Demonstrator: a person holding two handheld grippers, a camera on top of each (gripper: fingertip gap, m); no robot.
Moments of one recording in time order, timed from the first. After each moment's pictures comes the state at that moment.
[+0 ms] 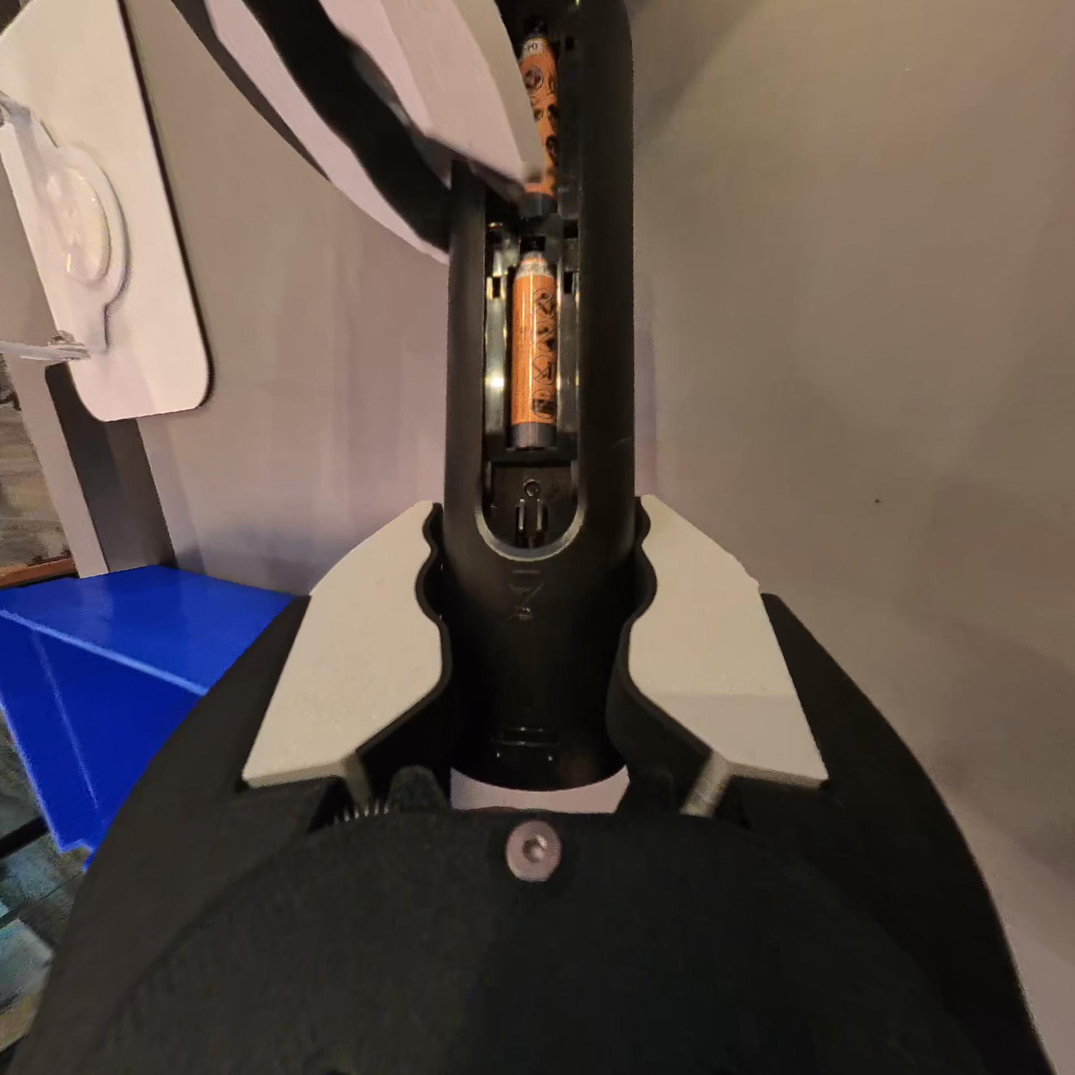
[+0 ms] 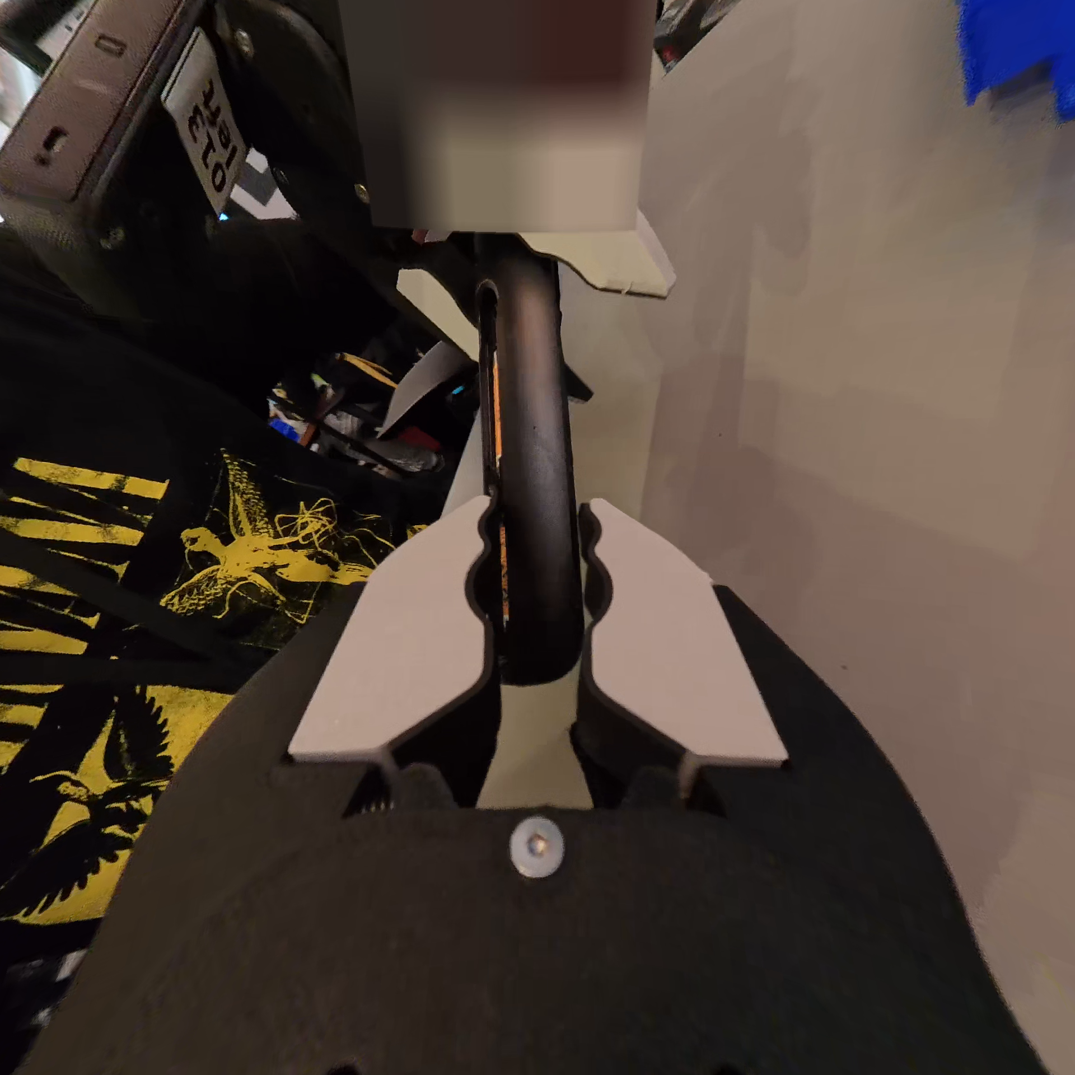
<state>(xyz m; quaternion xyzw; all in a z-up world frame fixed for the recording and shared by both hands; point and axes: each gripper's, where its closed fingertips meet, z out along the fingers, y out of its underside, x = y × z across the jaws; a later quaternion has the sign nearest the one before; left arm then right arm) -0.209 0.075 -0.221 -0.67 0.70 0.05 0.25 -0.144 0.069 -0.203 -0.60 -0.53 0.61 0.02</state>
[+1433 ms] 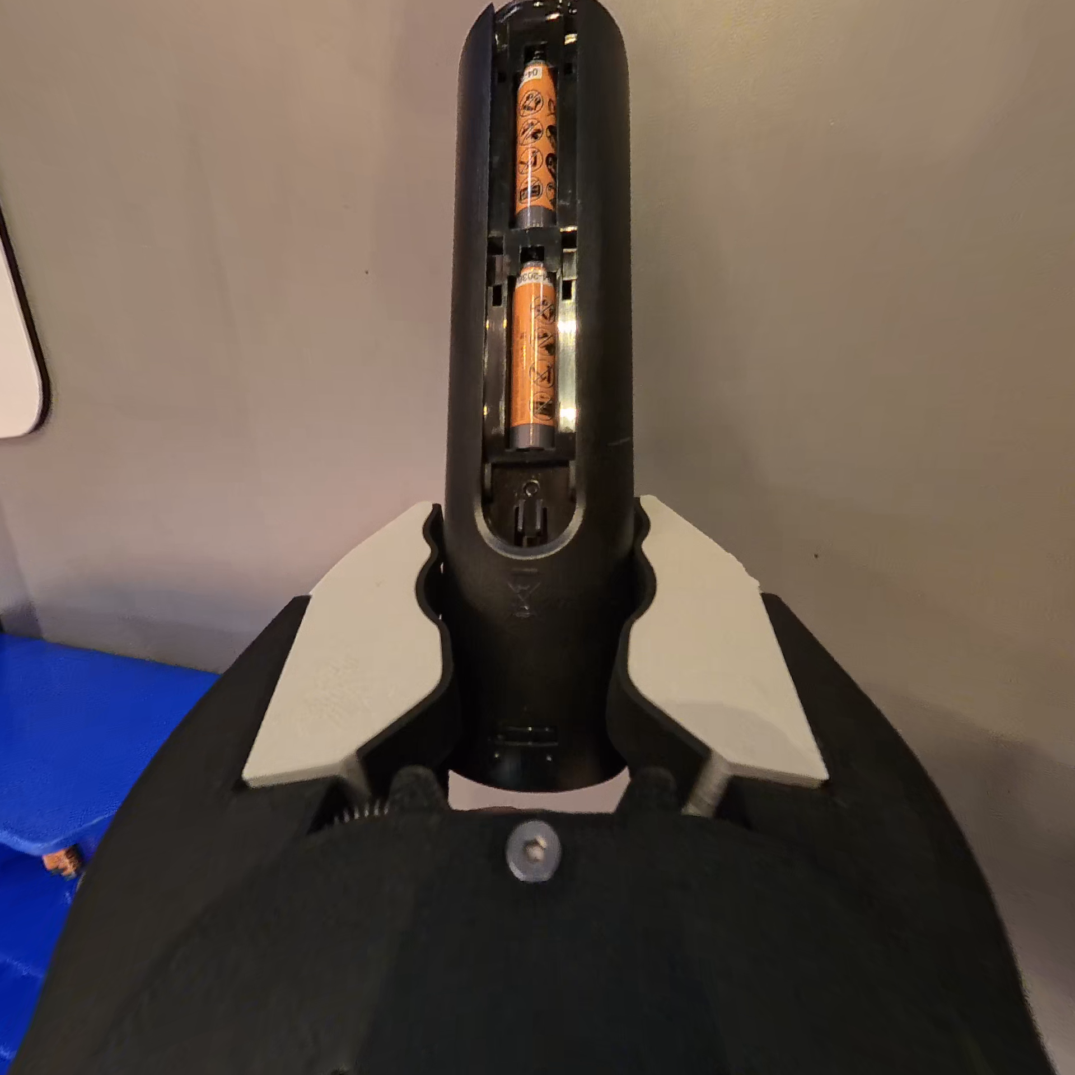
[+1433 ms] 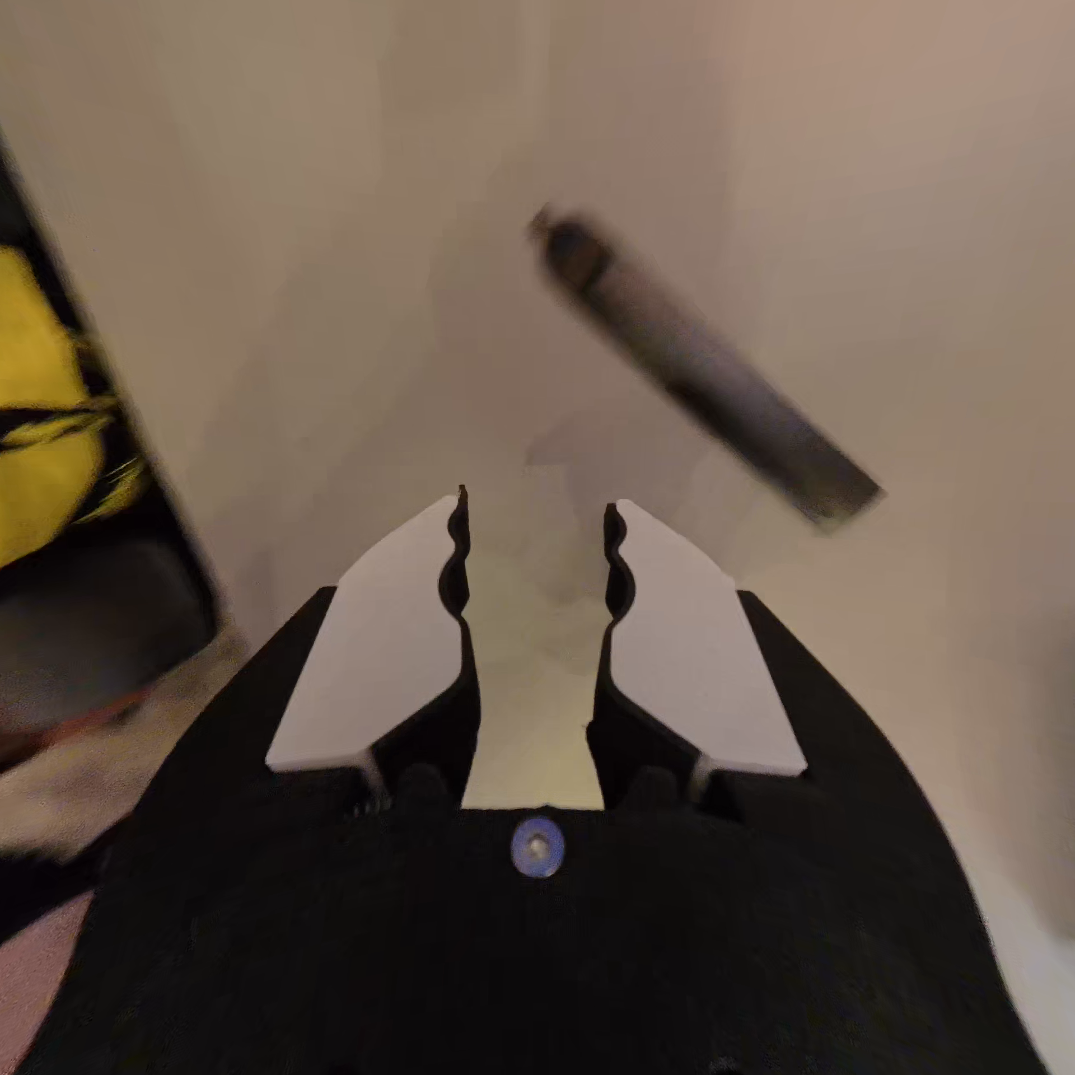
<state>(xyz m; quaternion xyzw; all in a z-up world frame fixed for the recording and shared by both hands) -0.195 0.062 -0.255 -0.69 0.69 -0.02 0.22 0.118 0.065 -0.254 -0.79 -0.59 0.18 0.05</state>
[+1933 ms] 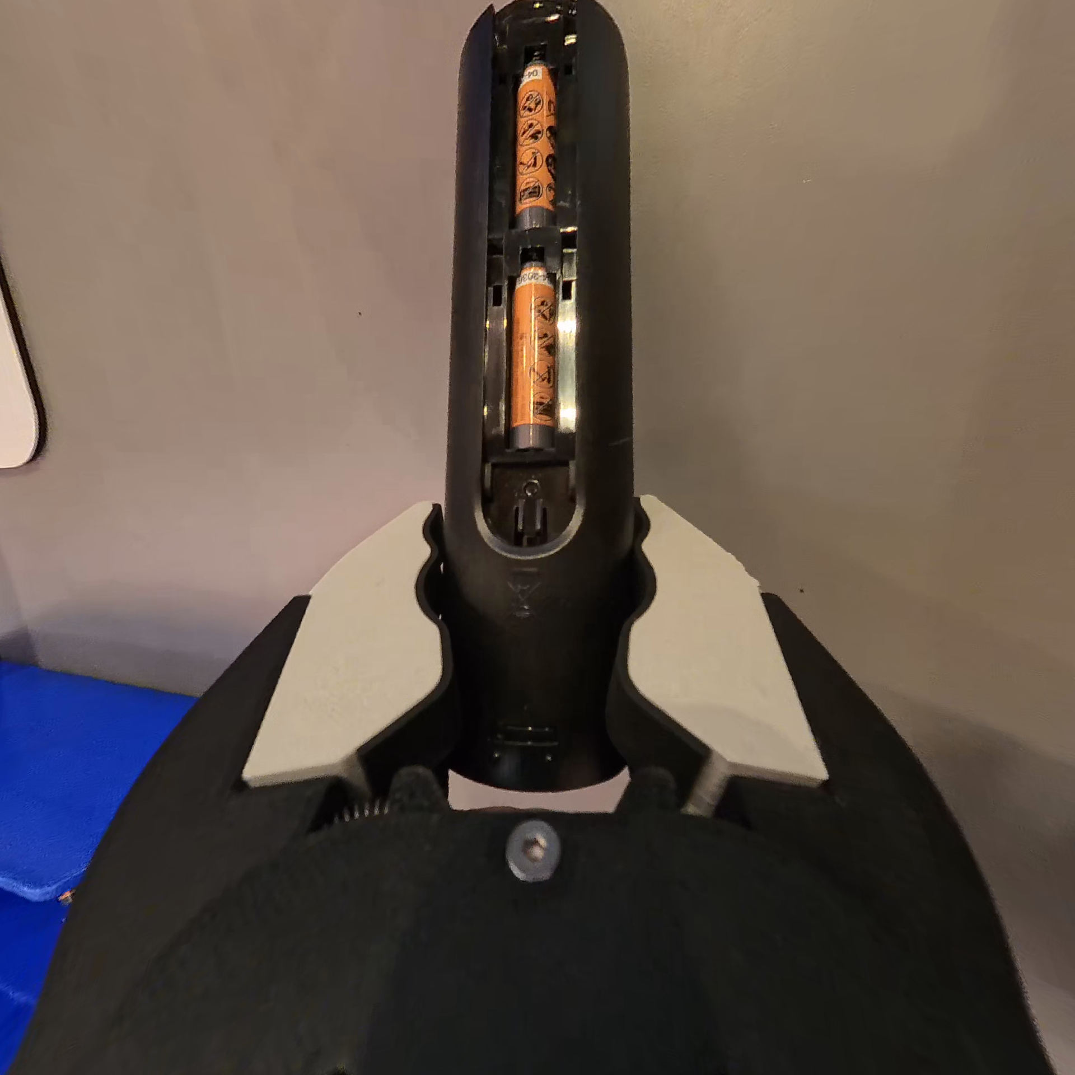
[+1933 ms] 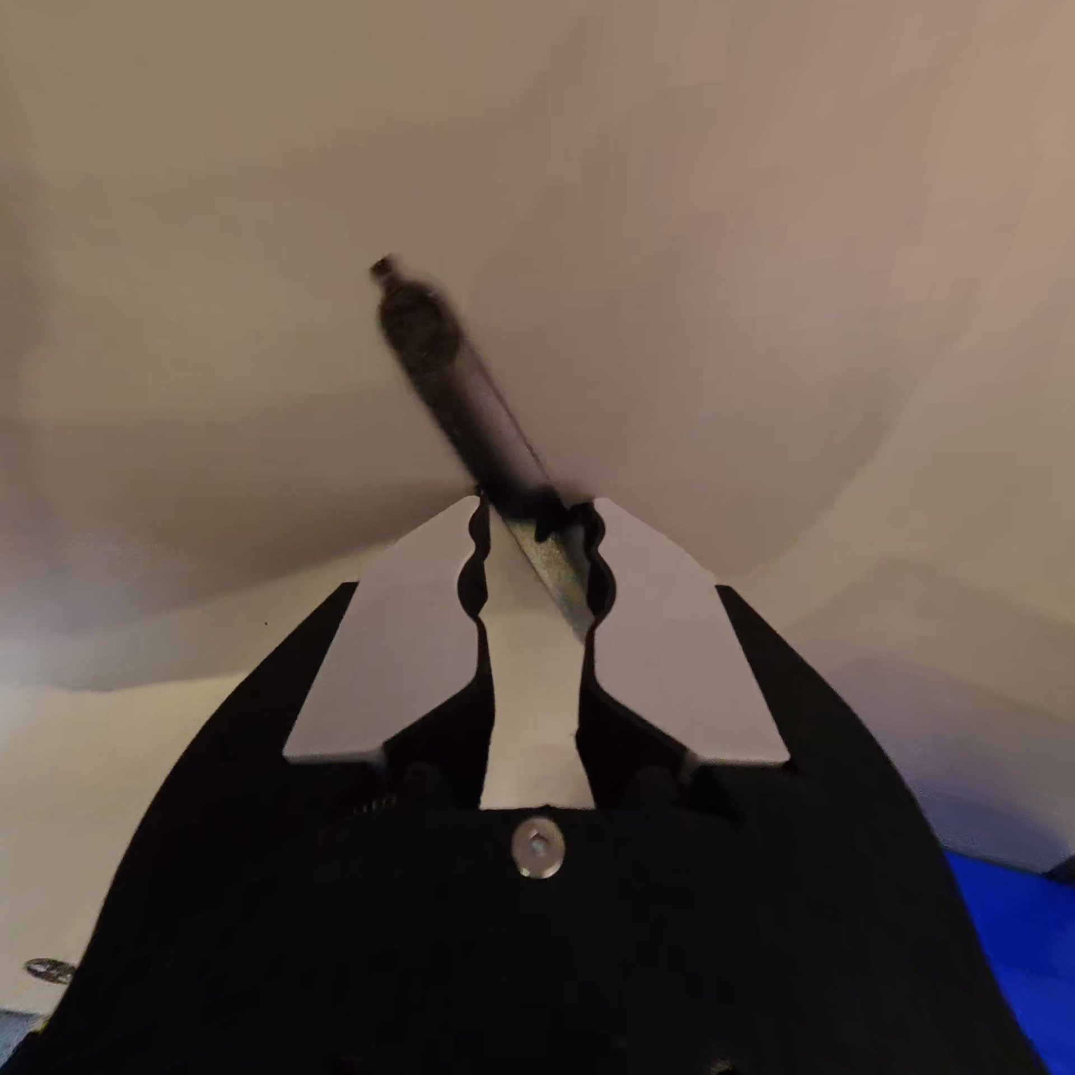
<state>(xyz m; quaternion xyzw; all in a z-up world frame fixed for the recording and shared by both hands) -0.182 0.060 -0.255 -0.68 0.70 -0.03 0.21 0.082 0.121 -0.276 -0.54 -0.84 0.05 0.02</state>
